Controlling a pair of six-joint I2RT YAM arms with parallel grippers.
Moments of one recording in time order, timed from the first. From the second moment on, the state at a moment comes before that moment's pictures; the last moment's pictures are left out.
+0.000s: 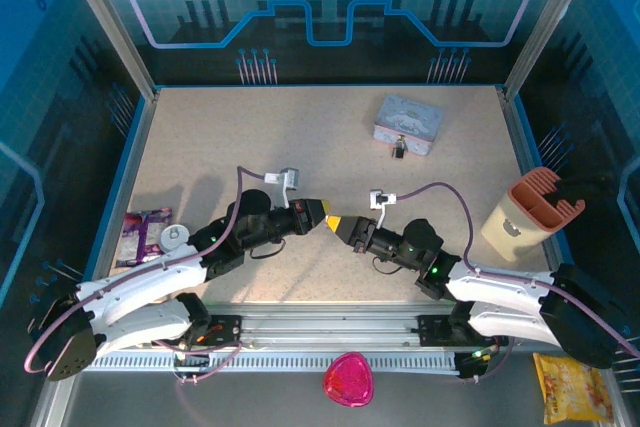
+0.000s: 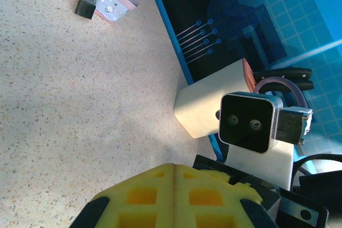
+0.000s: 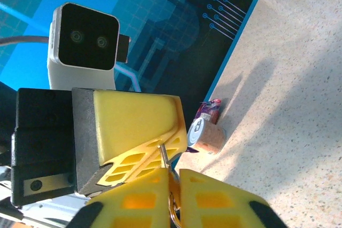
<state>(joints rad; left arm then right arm) -0.83 1.02 0.60 0.16 0.13 -0.96 0.91 1.07 0.28 0.83 -0.16 1.03</state>
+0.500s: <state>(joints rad) -0.82 1.00 0.61 0.06 0.08 -0.95 0.91 0.90 0.37 0.45 -0.08 0.98</state>
